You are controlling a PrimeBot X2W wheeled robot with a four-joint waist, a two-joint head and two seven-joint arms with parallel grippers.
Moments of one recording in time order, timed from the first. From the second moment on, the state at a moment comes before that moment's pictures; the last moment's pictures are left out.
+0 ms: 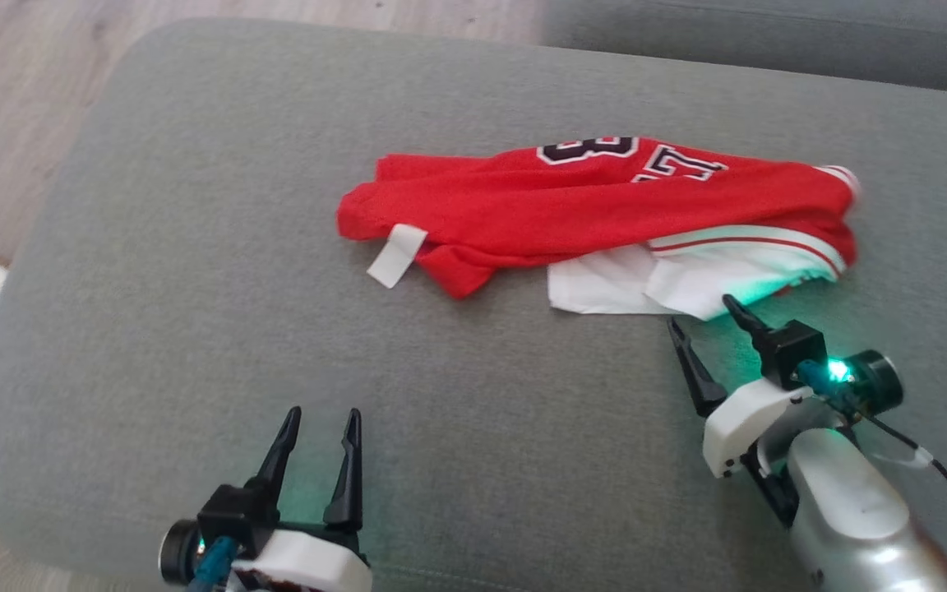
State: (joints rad) left arm -0.05 0.05 -0.29 0.41 -0.27 -0.04 -0.25; right arm -0.42 -0.13 0.27 0.83 0.01 0.13 -0.25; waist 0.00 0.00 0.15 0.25
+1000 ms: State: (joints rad) left arm -0.06 0.05 -0.30 0.39 -0.30 -0.03 -0.25; right arm -0.44 -0.08 0.14 0.82 -0.24 0.13 -0.25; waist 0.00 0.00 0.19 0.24
